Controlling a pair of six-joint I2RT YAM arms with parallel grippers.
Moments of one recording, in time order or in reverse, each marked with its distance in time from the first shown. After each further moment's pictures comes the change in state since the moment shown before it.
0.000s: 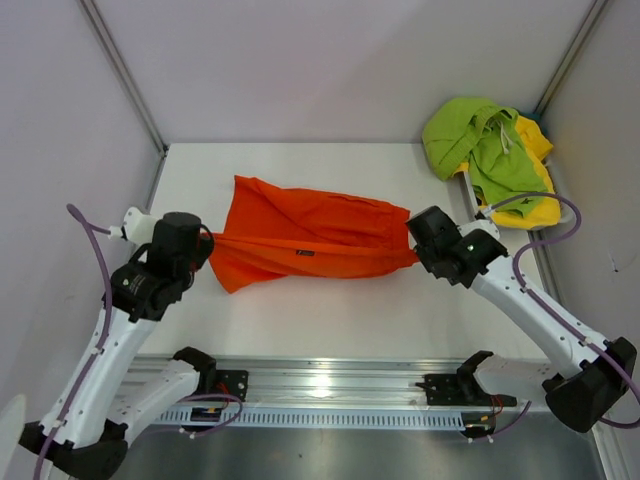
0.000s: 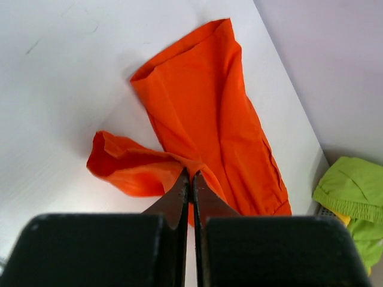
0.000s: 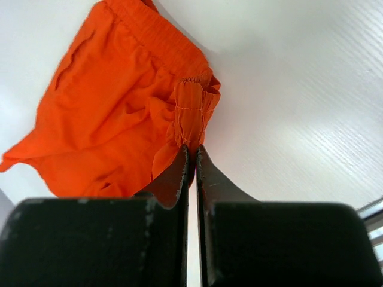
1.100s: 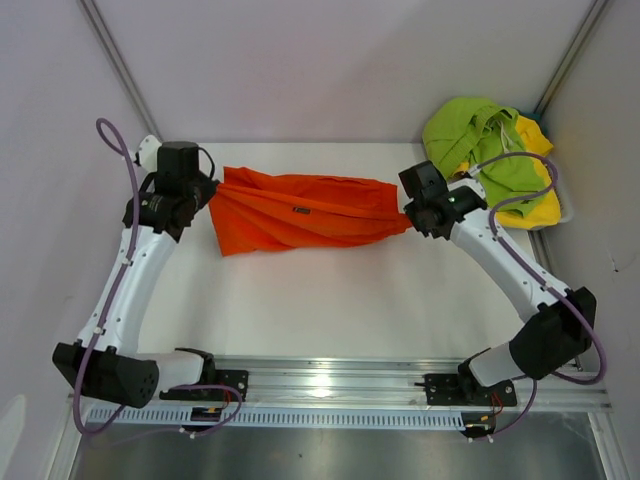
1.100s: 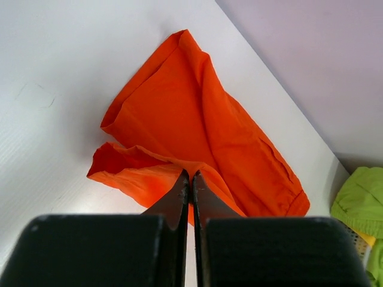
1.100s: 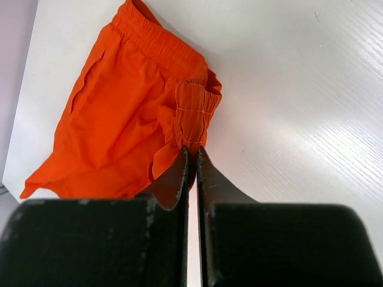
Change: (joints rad) left arm 0.283 0.455 0.301 0.251 0.248 0.376; right arm -0.156 0.323 0.280 0.143 -0.063 -0.145
